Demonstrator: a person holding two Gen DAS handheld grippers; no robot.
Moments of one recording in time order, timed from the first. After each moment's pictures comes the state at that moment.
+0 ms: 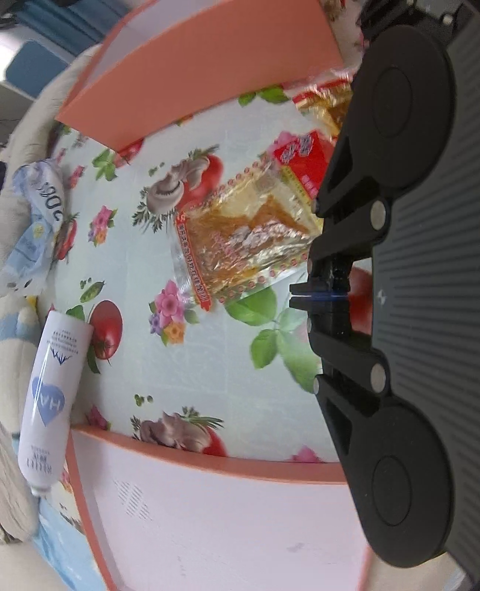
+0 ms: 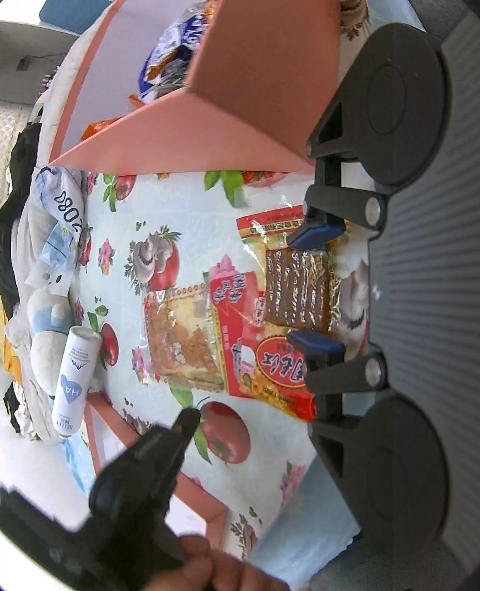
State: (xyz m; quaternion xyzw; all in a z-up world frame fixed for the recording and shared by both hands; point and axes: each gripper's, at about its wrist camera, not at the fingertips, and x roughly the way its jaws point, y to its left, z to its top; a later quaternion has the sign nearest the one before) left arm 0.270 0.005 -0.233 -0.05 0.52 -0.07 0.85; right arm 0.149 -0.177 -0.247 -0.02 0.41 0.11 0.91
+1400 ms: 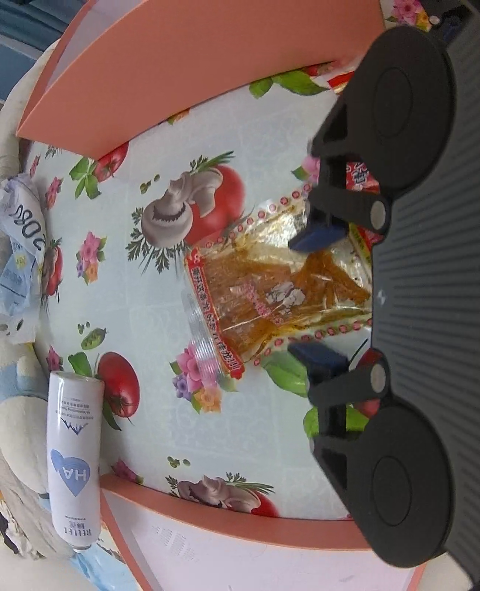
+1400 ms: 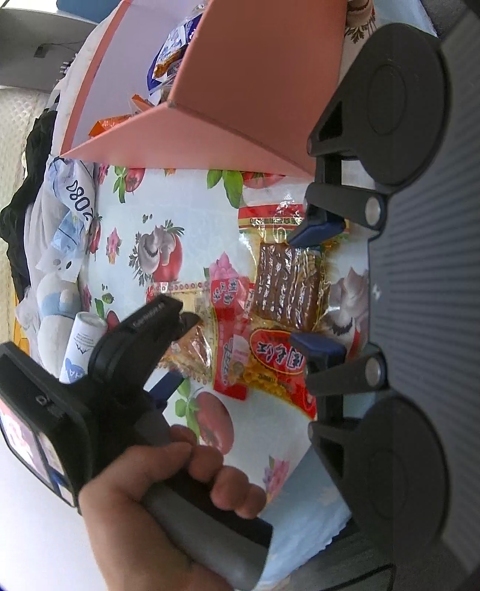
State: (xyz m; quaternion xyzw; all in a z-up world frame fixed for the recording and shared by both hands) left arm 0.315 -0.070 -0.259 0.03 0.52 -0.05 0.85; right arm 0.138 -0.182 -0.247 -0.04 0.39 0.13 0.91
